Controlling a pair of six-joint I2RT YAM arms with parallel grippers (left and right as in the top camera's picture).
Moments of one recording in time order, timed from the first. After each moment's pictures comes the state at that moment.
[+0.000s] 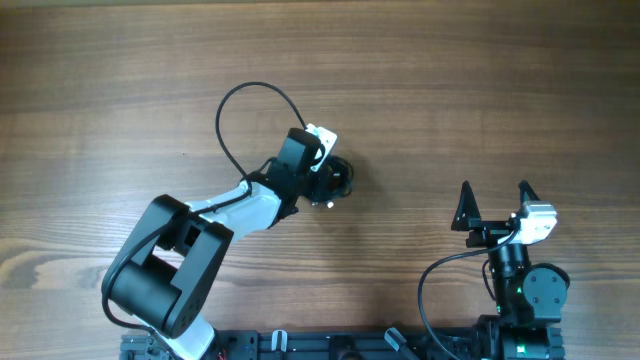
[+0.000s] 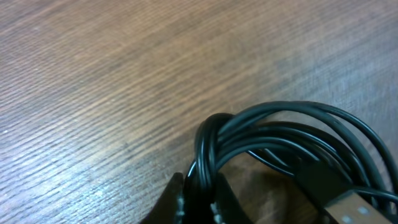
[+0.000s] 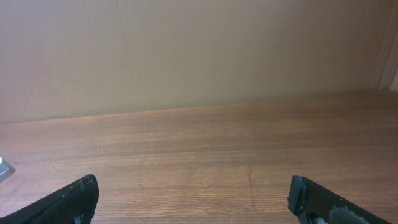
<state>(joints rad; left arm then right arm) -0.54 1.80 0.80 0.09 -0.03 0.01 -0.05 0.02 0.01 0.00 -0.08 0.11</state>
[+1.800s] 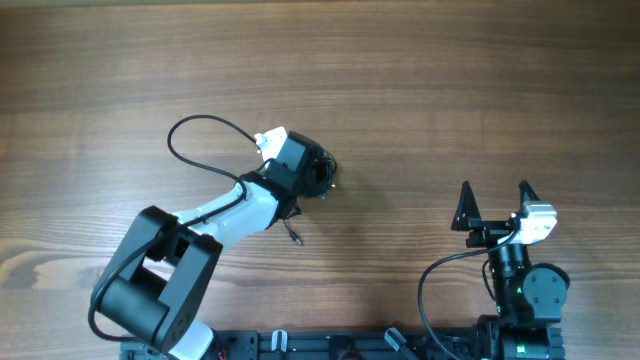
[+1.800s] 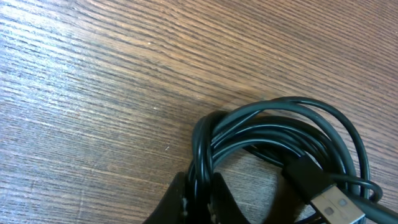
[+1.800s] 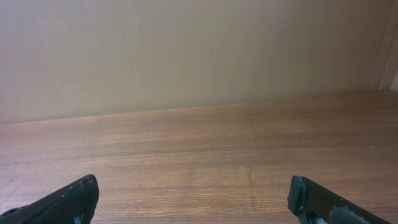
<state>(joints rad) -0.54 1.74 0.81 -0.14 -0.22 -0.81 -0.05 0.02 0.01 0.00 -0.08 0.11</state>
